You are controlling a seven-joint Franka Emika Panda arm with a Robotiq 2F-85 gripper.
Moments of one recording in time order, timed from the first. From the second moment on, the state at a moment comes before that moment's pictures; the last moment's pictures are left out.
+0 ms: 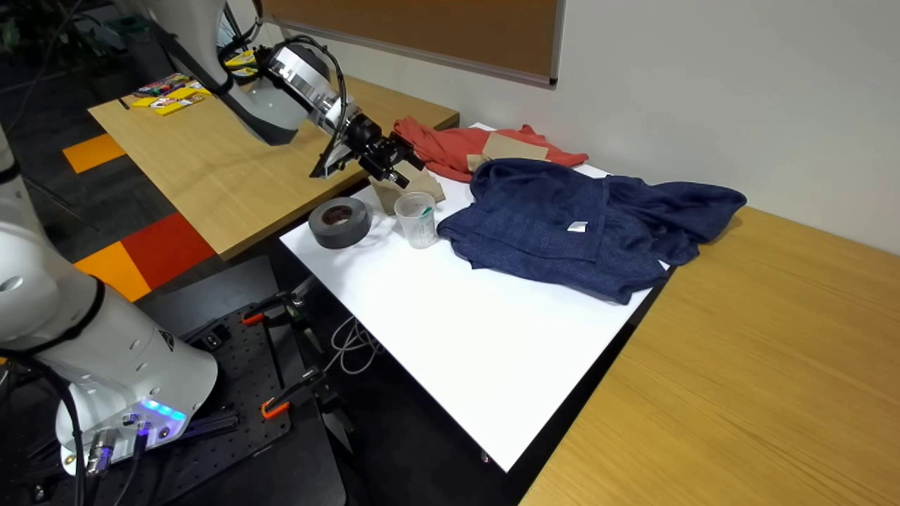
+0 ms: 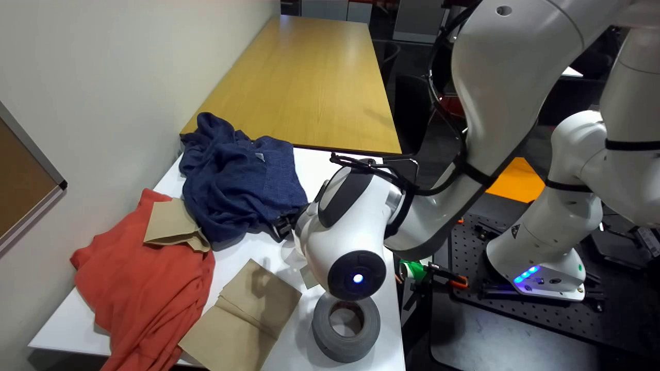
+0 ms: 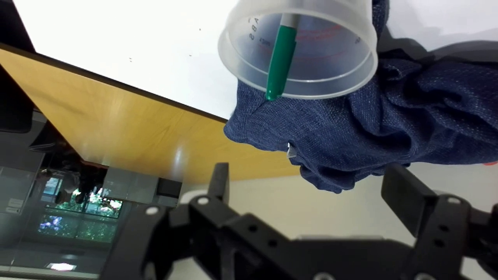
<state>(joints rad) 0.30 0.38 0.25 -2.18 -1.30 2.02 2.23</state>
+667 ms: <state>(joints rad) 0.25 0.38 0.24 -2.21 -1.30 2.16 2.23</state>
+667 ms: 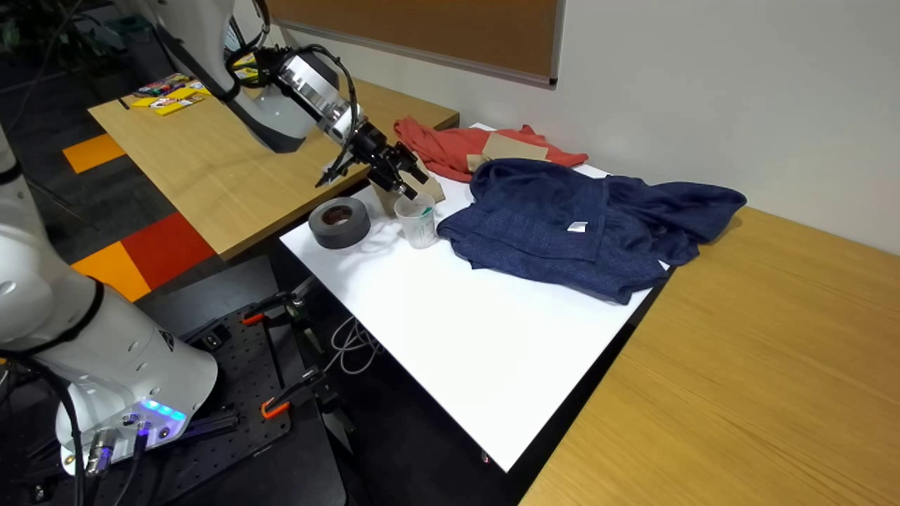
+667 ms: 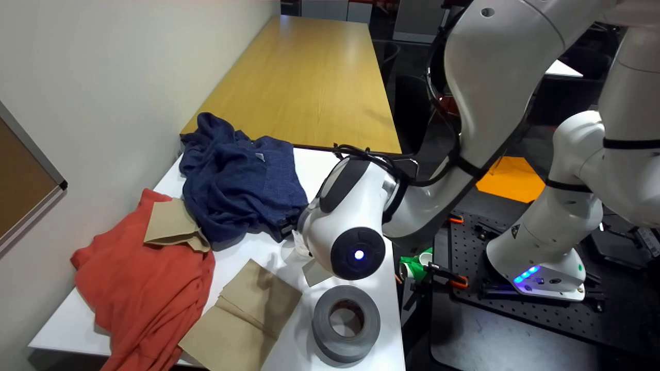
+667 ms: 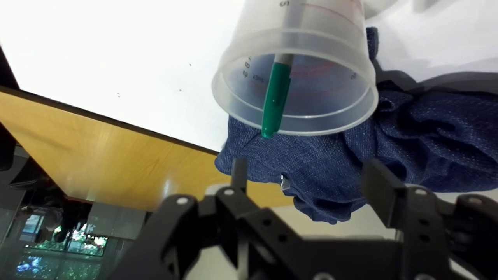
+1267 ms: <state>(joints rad) 0.24 0.35 0.24 -2.27 -1.30 2.24 2.27</state>
